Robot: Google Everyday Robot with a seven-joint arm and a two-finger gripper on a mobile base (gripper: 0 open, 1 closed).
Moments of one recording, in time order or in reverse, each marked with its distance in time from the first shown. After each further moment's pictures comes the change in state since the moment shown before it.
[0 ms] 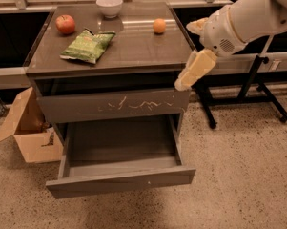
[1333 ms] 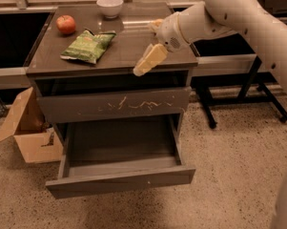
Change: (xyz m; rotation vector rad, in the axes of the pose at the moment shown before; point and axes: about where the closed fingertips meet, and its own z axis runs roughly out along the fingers) arm -0.057 -0.058 0.129 -0.058 -0.219 0.011
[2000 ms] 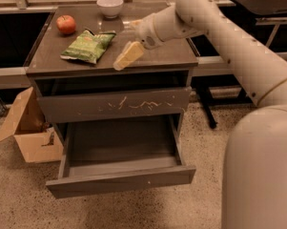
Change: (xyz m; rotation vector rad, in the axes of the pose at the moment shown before) arm -0.015 -0.036 0.074 -0.007 -0.050 0.003
